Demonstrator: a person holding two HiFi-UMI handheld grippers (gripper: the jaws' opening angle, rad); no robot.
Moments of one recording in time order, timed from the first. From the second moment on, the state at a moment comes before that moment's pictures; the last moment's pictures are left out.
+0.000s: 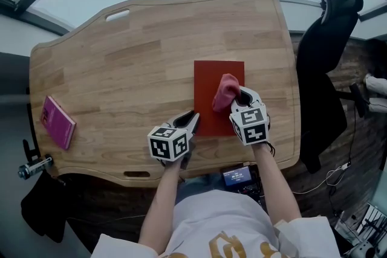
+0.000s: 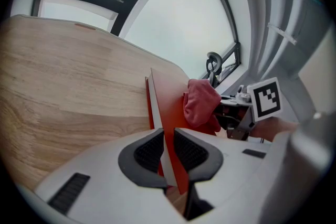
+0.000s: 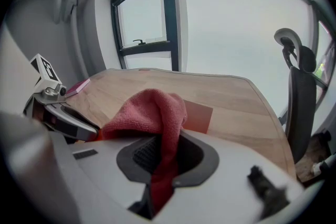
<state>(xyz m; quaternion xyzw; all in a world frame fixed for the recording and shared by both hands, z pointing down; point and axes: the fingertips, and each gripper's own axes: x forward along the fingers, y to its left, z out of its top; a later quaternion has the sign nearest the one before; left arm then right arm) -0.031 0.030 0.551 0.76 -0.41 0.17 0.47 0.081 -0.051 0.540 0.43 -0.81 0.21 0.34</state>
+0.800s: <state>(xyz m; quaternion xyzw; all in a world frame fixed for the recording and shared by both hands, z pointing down) -0.031 0.031 0.552 0.77 -0.41 0.16 0.47 0.083 -0.022 0.541 0.44 -0.80 0.22 0.34</state>
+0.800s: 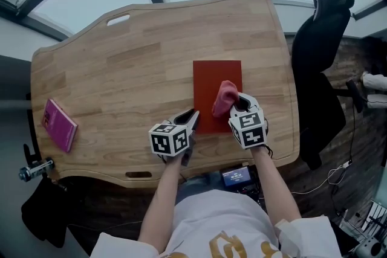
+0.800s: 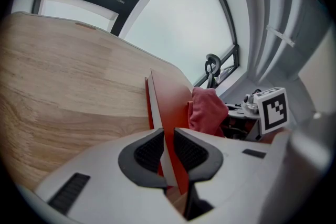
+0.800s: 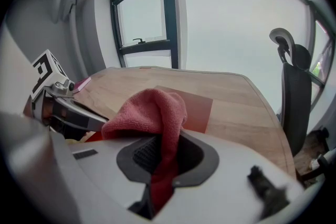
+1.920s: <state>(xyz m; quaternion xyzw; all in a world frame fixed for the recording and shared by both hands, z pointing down) -0.031 0.031 0.551 0.77 -0.40 0.16 0.46 0.076 0.017 0.541 0.42 -0.81 0.23 0.35</state>
